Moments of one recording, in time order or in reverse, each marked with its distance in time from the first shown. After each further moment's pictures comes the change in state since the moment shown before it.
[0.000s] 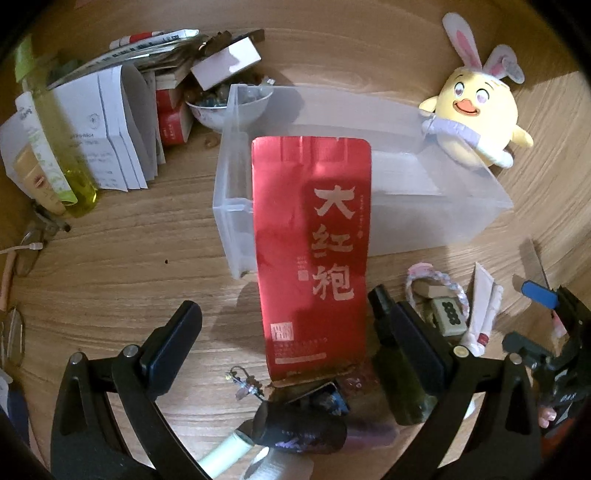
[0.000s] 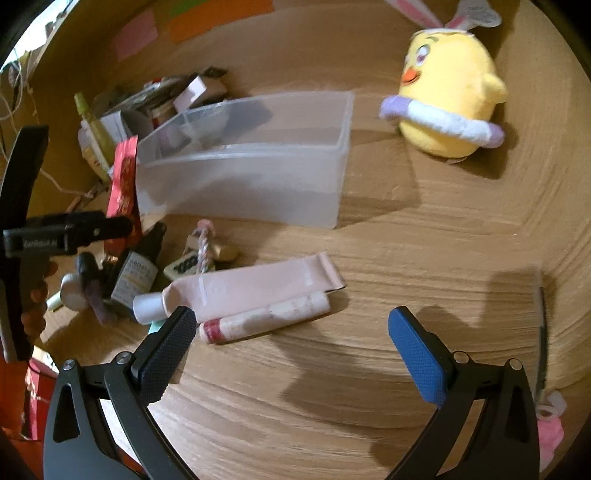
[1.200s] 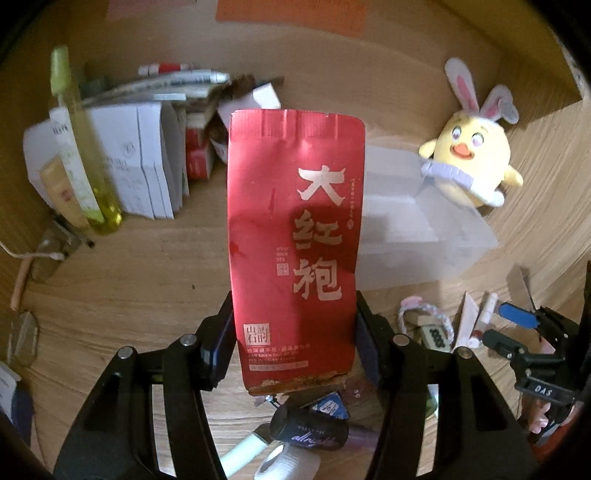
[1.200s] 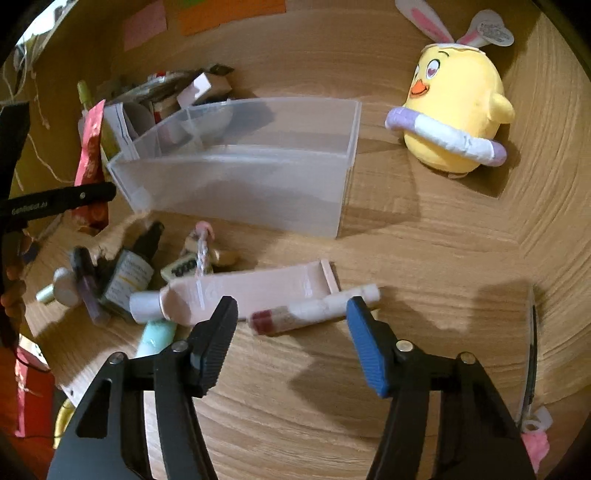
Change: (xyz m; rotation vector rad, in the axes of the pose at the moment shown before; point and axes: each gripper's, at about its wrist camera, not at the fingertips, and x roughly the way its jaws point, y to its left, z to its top) left arm -0.040 0.013 0.012 -0.068 -0.141 0.014; right arm -0.009 0.004 0.012 -0.039 -0.041 -0.055
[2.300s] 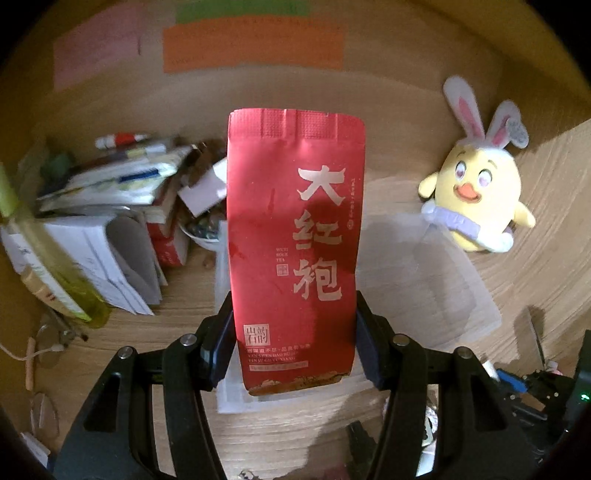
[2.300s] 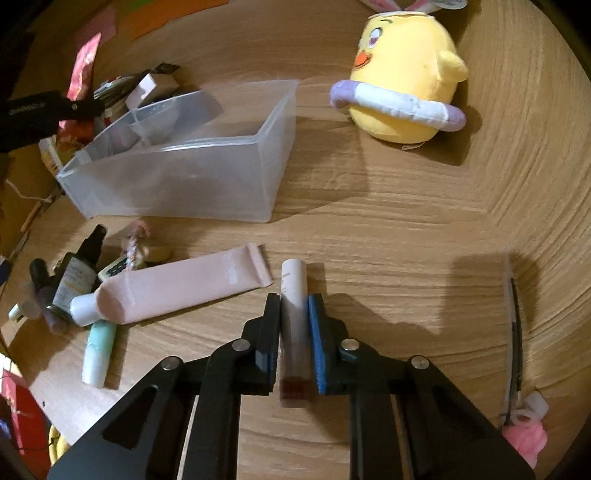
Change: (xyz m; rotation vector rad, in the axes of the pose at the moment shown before) left arm 0.037 -0.032 0.084 0.059 -0.028 0.049; right arm 0.016 -0.031 -0.016 0.100 0.021 -0.132
